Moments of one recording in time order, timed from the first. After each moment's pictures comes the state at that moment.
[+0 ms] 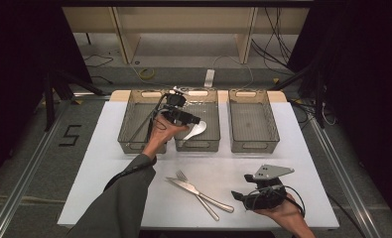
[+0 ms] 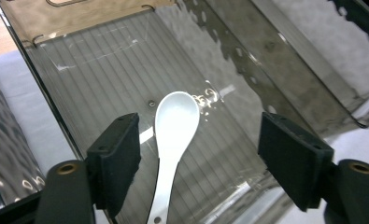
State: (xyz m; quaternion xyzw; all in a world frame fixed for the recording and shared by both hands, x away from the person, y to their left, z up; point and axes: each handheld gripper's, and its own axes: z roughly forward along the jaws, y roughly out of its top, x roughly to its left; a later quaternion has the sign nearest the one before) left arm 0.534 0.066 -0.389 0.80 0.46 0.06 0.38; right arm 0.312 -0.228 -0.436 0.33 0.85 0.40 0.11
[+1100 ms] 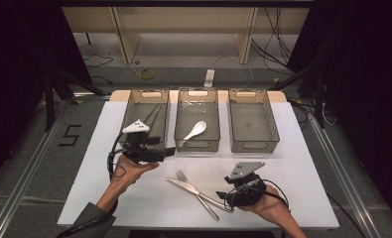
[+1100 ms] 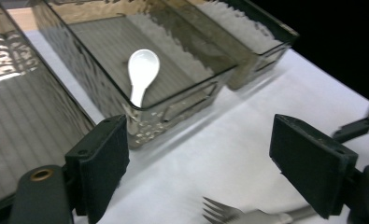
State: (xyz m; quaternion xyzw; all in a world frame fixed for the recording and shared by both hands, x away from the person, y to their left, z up) left arm 0.402 0.154 -0.400 0.77 0.40 0.07 0.50; right arm 0.323 -0.177 -0.430 0.27 0.90 0.34 0.09
